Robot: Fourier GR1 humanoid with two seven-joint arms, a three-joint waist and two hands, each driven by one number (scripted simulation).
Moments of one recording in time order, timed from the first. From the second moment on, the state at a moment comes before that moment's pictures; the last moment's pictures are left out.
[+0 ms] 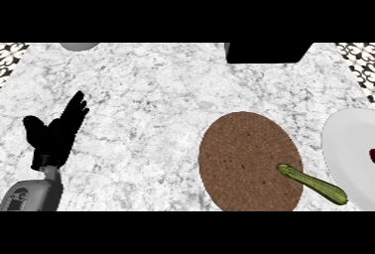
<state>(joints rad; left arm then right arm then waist) -0.15 0.26 0.05 -1.41 0.09 0.04 0.16 0.02 -0.44 -0.59 -1.52 0.13 -0.03 -0.19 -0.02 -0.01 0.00</state>
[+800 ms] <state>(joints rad) -0.15 0.23 0.06 -1.41 0.05 0.03 0.16 0.13 -0.49 -0.79 -1.40 -0.21 0.31 -0.20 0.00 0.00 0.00</state>
